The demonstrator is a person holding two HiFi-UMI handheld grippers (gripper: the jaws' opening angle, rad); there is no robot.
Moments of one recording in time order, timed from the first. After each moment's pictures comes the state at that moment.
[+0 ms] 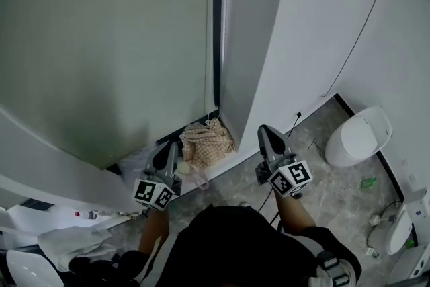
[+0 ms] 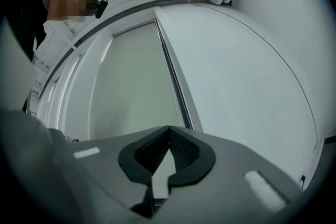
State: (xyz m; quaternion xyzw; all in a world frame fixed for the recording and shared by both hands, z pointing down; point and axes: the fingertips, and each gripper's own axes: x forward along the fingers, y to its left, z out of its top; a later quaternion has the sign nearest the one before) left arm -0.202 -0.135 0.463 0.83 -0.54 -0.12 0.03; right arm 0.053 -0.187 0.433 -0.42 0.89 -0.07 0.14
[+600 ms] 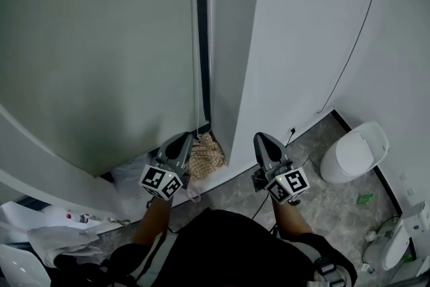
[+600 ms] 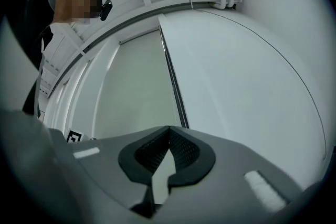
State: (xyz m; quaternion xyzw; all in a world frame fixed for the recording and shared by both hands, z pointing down) left arm -0.108 -0.197 0.430 0.86 -0.49 -0.13 0.01; right arm 0.092 -0.199 0.405 -0.39 0.91 -0.04 0.17
